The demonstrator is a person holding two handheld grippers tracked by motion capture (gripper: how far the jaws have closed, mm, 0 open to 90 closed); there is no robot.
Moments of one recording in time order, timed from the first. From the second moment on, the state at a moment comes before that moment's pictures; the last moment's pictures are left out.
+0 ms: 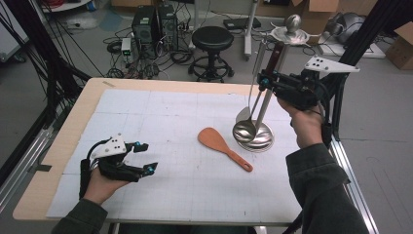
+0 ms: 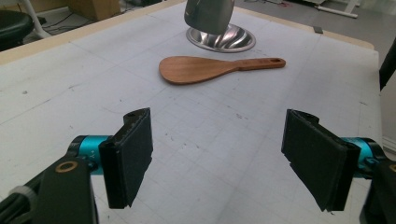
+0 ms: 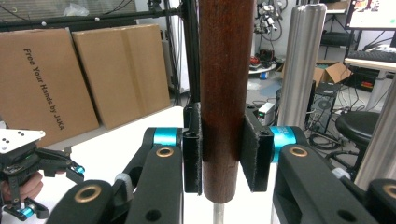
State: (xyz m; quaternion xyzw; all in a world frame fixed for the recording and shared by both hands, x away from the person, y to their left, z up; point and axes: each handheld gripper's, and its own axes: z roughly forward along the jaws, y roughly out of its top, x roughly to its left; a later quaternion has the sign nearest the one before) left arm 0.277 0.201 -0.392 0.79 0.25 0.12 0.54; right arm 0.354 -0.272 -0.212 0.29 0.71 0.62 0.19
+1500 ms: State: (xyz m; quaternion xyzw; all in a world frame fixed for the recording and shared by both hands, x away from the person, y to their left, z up) left arm 0.277 0.199 -0.393 0.79 0.25 0.12 0.54; right arm 0.366 -0.284 -0.213 0.32 0.69 0.61 0.20
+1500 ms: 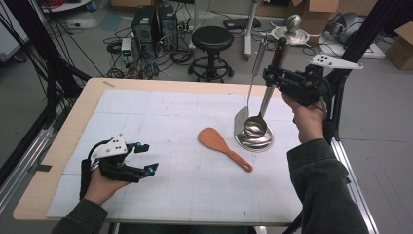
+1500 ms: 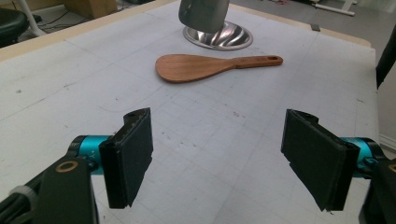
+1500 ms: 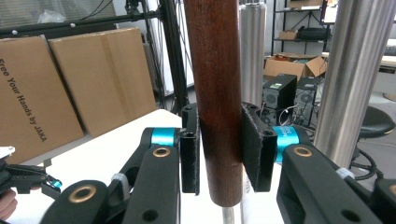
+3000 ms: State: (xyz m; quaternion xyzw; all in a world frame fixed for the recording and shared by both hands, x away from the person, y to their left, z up) left arm 0.278 0.202 -0.393 0.79 0.25 0.12 0.54; right arm 0.344 -0.292 -0.257 0.33 0.69 0.62 0.18
